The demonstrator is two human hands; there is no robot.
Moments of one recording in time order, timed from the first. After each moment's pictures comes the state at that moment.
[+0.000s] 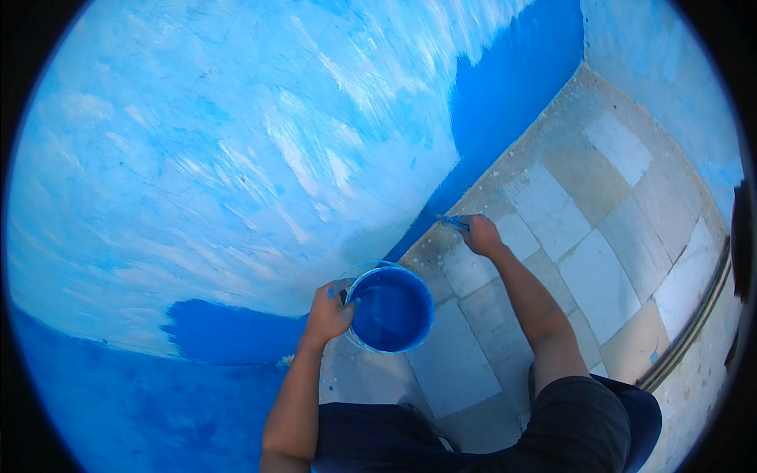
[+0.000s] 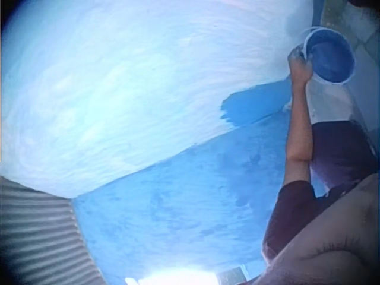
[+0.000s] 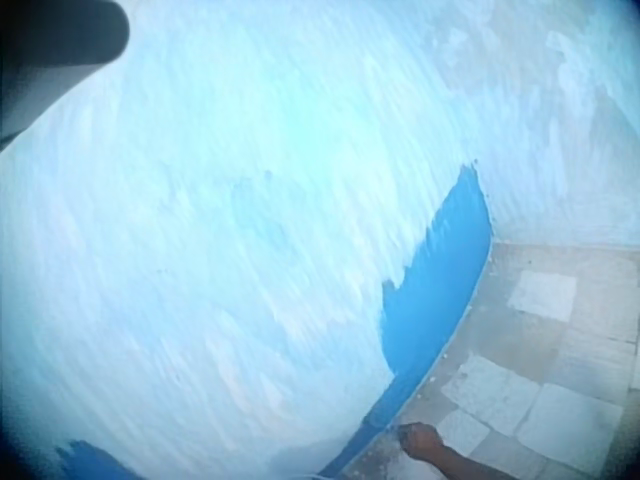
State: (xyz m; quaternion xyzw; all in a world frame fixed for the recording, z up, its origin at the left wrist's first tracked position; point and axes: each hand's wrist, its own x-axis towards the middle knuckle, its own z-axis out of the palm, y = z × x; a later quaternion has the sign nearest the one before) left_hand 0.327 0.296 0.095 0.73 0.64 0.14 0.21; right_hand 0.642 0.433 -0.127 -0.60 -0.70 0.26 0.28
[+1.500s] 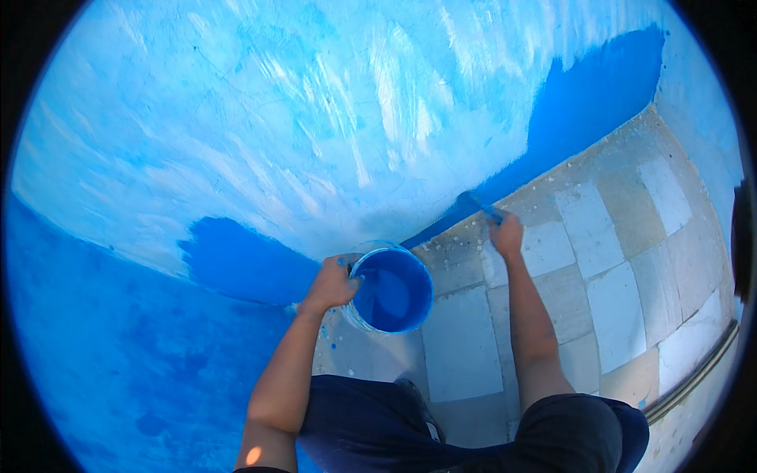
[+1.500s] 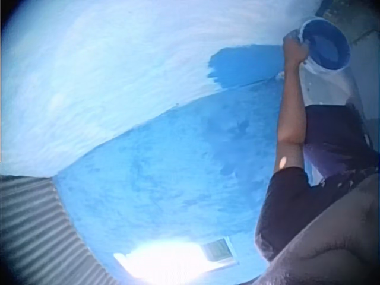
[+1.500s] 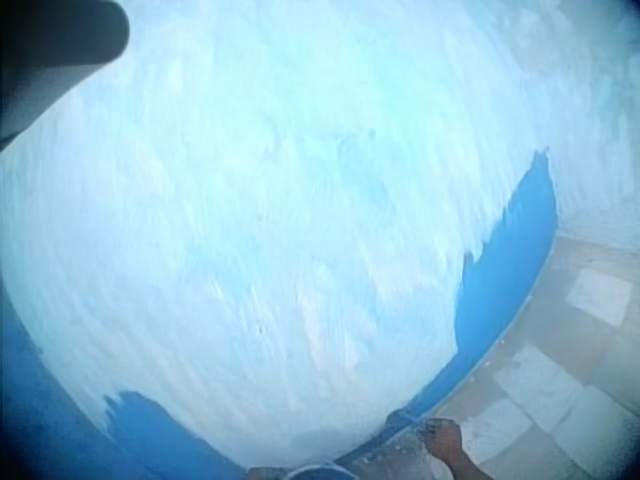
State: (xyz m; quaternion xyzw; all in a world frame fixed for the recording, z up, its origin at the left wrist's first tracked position) left_hand 0.274 0.256 0.114 0.63 0.73 0.08 0.24; right_hand 0.575 0.419 -0.137 -0.61 -0.64 0.22 0.41
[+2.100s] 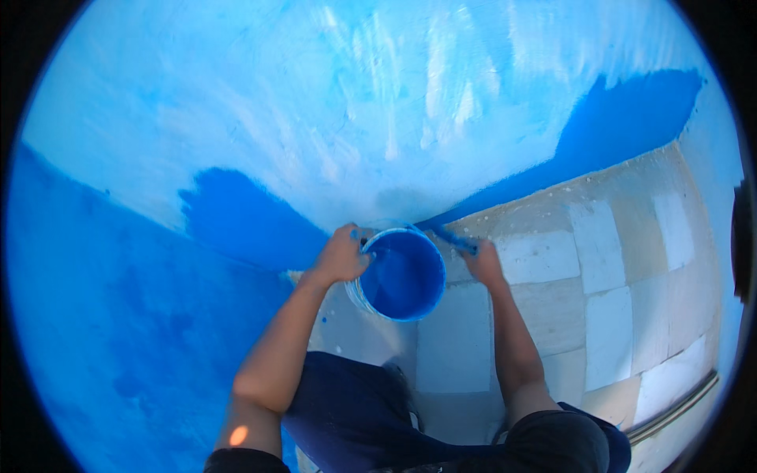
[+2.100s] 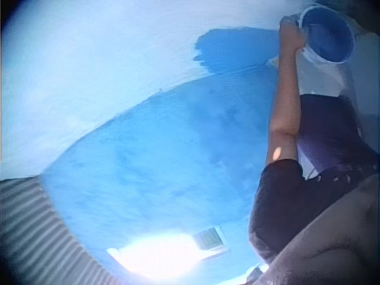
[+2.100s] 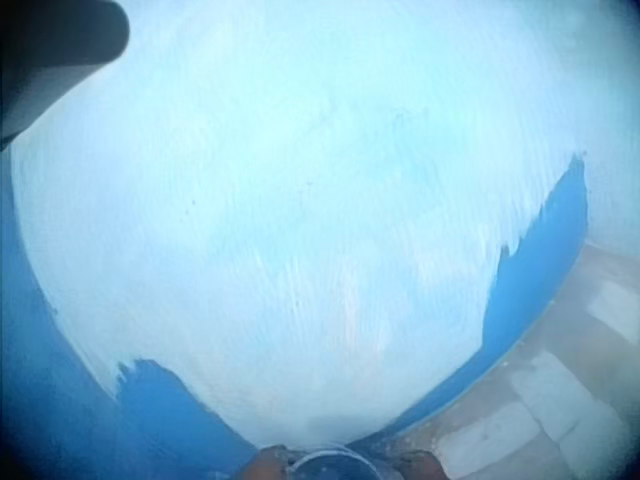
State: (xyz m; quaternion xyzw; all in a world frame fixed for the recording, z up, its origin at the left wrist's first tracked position) left_hand 0.260 0.256 0.094 0.69 0.71 0.03 0.14; right_hand 0.527 0.344 -0.107 -0.48 -0.72 0.38 0.32
